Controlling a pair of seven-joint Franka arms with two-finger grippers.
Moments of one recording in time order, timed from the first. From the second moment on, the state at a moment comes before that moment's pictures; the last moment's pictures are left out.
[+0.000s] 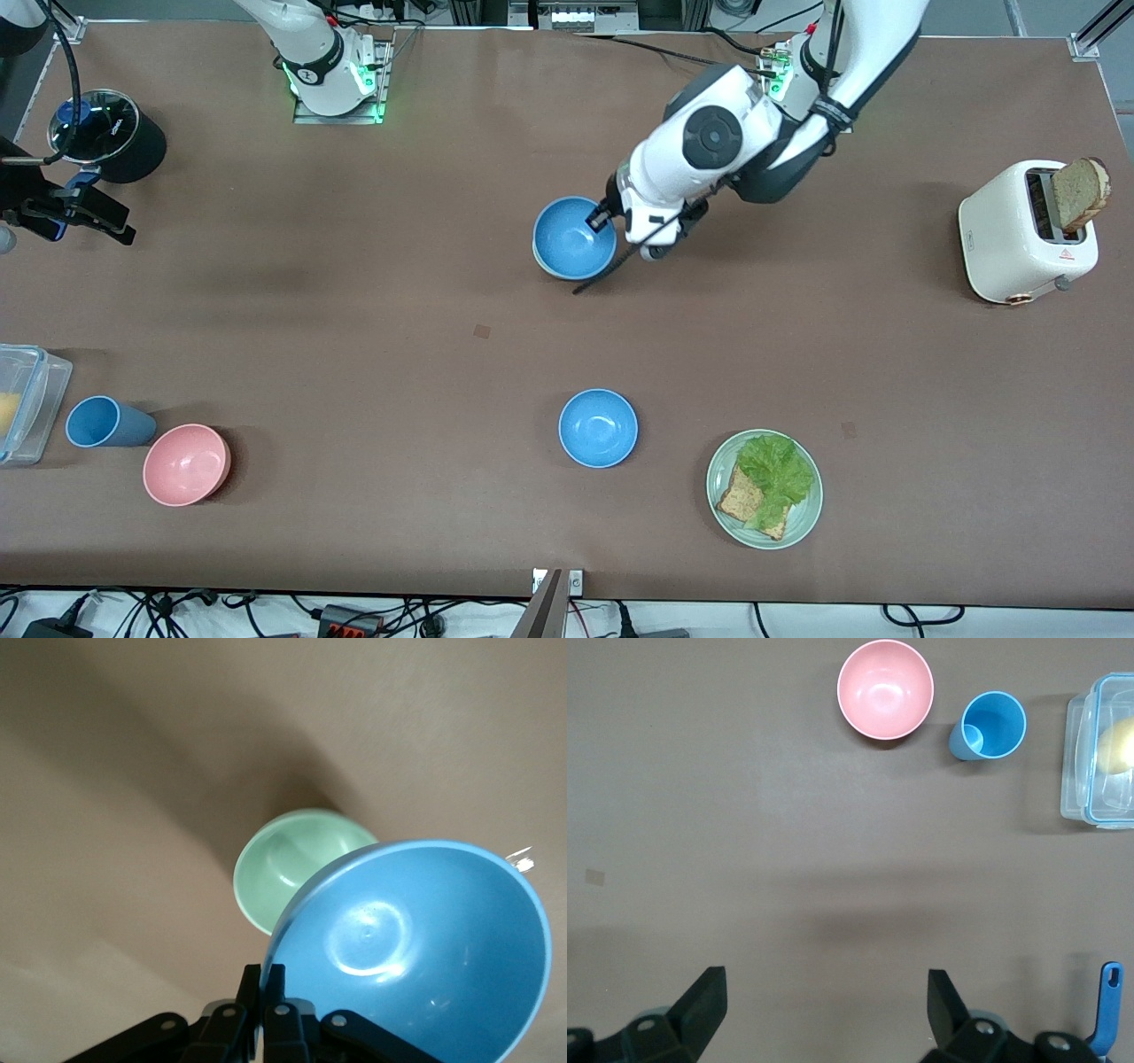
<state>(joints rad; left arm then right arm) 0.16 0.41 -0.97 -1.99 -0.11 2.27 -1.54 -0.04 -0.02 -0.02 -1.71 -0.03 1.73 -0.02</state>
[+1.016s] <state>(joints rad) 0.02 0.49 -0.86 -2.07 -0.06 2.44 -1.55 -0.04 -0.02 -0.02 -1.72 -0.03 1.72 -0.02</state>
